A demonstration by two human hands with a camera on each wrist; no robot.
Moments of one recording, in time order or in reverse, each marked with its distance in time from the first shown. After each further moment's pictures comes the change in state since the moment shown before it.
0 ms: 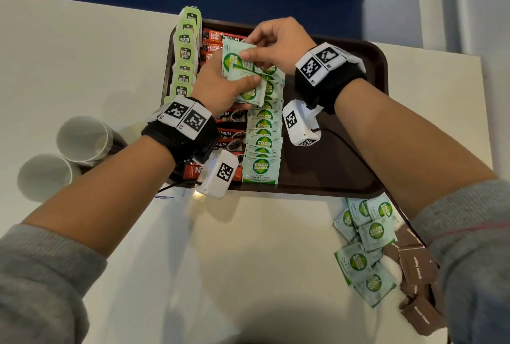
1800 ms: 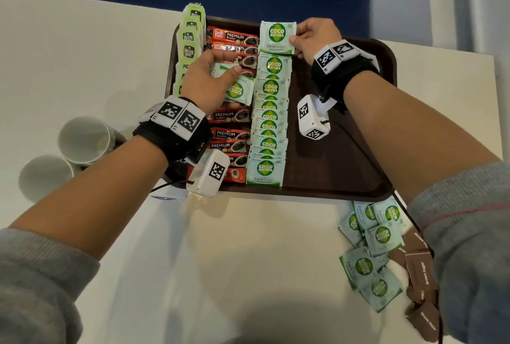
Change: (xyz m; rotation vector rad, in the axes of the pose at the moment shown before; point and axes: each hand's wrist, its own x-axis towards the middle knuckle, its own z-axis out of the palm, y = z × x) left_hand 0.014 -0.018 -0.023 0.253 0.124 0.018; right_hand 0.028 0.049 -0.021 -0.136 0.389 0.285
